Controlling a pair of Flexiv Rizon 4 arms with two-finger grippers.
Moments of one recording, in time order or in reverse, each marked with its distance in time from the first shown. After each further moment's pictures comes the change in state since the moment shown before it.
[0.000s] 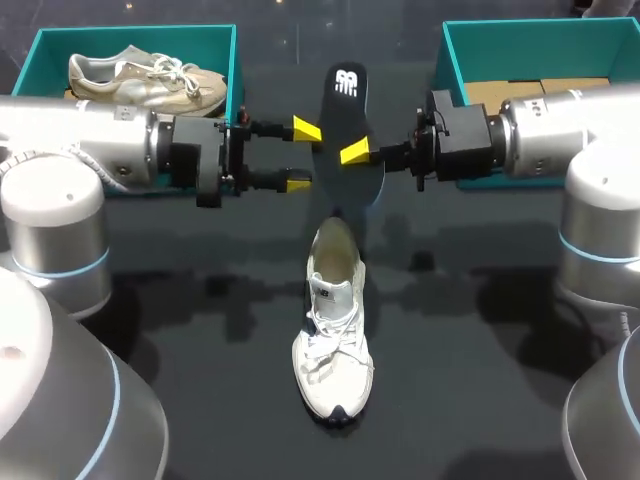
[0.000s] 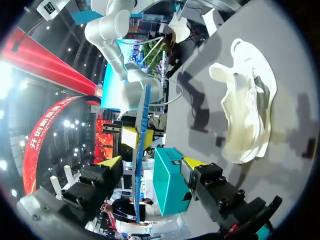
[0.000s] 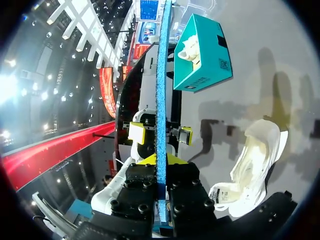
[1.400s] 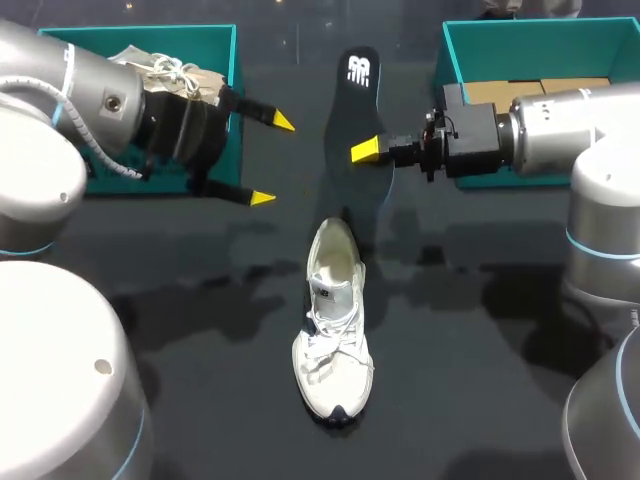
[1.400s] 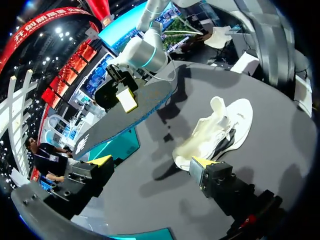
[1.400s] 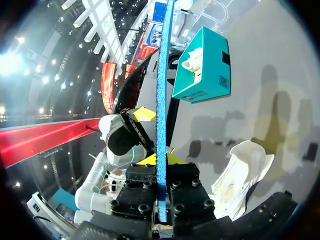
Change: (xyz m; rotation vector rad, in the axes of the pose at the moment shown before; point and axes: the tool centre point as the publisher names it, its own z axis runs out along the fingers) left arm 0.034 0.010 -0.047 -0.339 0.378 -0.734; right arm -0.015 0.017 -0.013 -0.039 -0.038 -0.168
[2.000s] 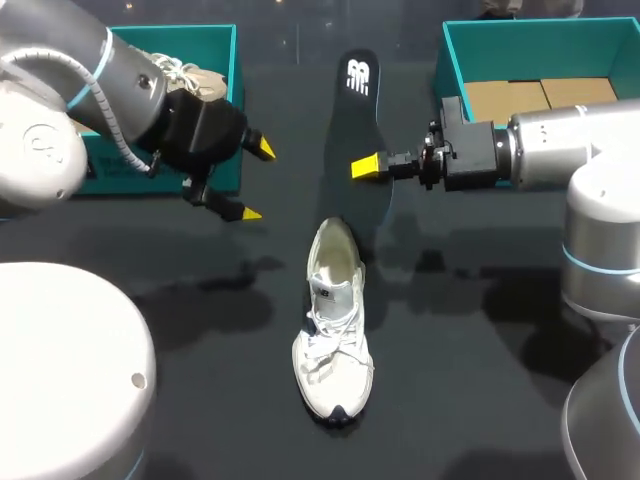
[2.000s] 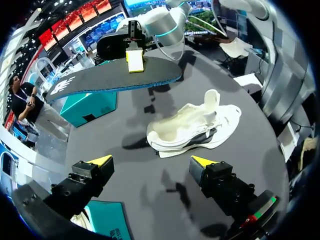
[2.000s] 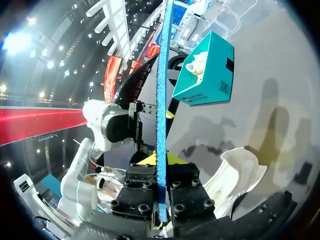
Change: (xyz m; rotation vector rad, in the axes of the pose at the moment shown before) left arm 0.036 0.026 -0.002 -0.253 0.184 -0.338; right arm -0.020 -0.012 0.003 -0.003 -0.012 -0.122
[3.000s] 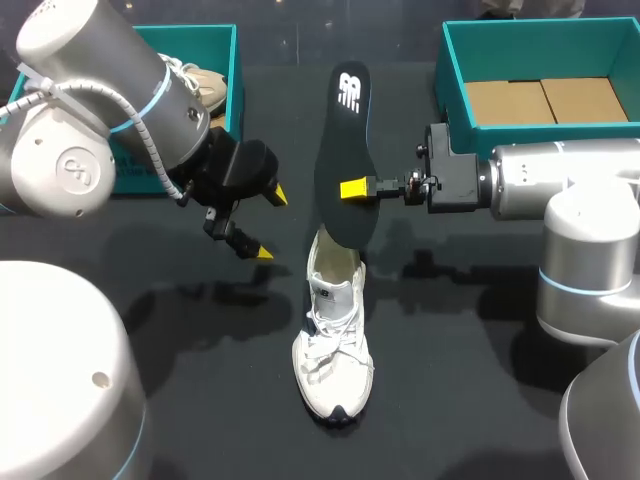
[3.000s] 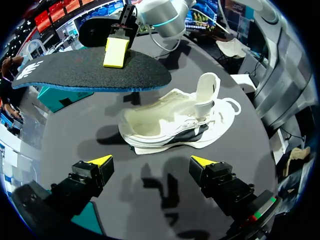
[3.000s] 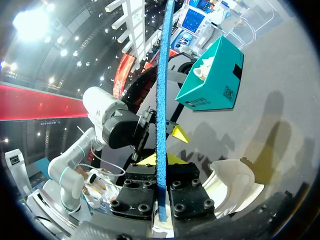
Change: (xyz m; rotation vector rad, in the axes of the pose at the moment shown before) left arm 0.041 0.015 0.051 -0.082 0.146 -0.082; right arm -0.035 -0.012 0.020 -0.041 0.056 -0.145
